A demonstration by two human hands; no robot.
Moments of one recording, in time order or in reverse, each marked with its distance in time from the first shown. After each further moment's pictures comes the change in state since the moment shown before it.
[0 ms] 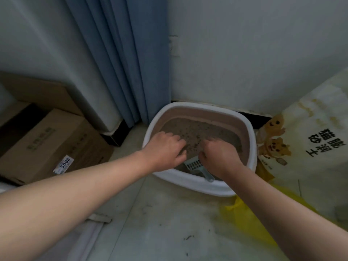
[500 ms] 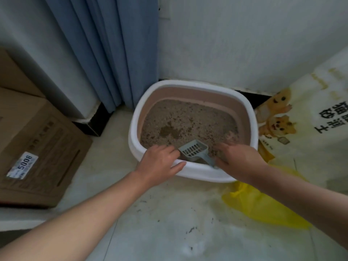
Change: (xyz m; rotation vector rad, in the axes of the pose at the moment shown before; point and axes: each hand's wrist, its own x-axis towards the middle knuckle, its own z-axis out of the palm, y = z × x) left_hand -0.054 0.007 0.122 -0.236 0.181 -0.050; right_hand -0.042 0.033 0.044 -0.119 -0.280 0.113
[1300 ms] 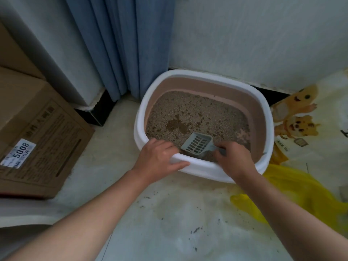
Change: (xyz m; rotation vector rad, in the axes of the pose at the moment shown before) left_hand -0.026 -0.029 0.025 -0.107 0.074 -0.128; right_hand 0.030 -0.035 0.042 0.364 0.057 0.316
